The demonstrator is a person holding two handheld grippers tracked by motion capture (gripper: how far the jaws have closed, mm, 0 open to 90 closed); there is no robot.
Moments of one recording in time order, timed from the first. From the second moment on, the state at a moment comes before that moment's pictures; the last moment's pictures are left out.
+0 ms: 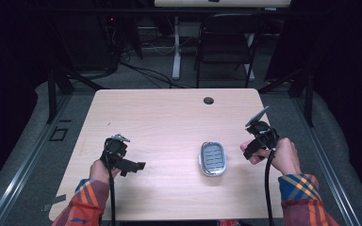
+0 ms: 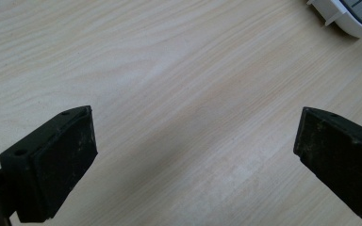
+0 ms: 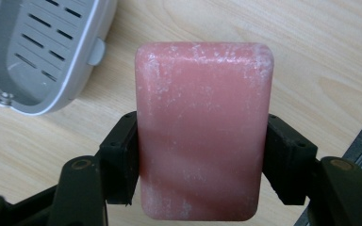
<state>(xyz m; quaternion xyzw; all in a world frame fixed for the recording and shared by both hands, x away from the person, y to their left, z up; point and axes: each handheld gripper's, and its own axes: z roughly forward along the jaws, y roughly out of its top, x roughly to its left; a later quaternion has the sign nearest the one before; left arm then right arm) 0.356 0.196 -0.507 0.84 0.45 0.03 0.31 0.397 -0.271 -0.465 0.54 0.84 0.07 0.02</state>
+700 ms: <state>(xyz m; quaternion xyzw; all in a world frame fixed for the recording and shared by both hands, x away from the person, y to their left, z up) 0.356 0.196 -0.507 0.84 0.45 0.03 0.31 0.401 -0.242 -0.445 0.52 0.85 0.07 0.02</state>
